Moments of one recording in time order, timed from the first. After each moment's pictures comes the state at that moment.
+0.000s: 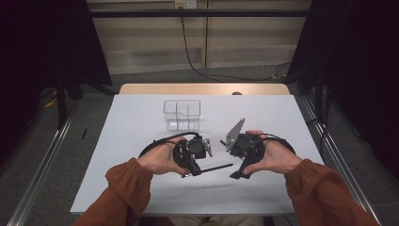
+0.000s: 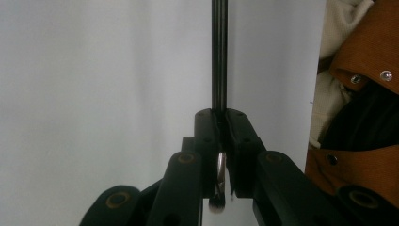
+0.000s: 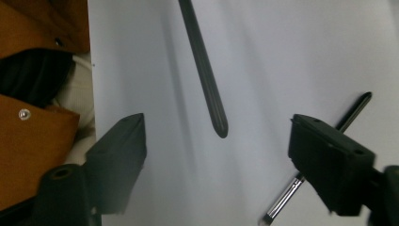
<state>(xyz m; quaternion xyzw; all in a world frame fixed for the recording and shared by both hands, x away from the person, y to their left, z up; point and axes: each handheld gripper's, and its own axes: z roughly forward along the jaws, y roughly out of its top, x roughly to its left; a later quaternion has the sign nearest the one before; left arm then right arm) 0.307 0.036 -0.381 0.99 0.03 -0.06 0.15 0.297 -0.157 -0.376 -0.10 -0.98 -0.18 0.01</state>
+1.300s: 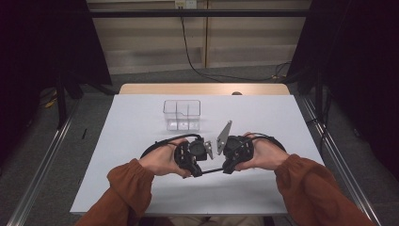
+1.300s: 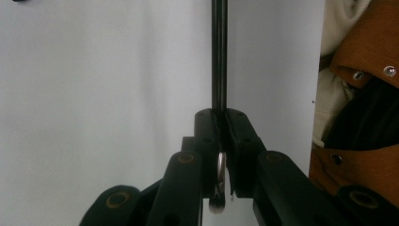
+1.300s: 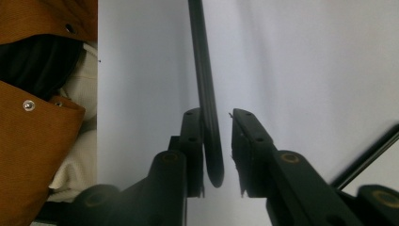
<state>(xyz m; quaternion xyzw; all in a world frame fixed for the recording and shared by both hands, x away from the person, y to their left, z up) 0.305 0.034 -0.385 0.99 0.01 -0.05 0.15 0.307 -0.136 -0.389 -0.06 -0.98 -0.17 0.04</state>
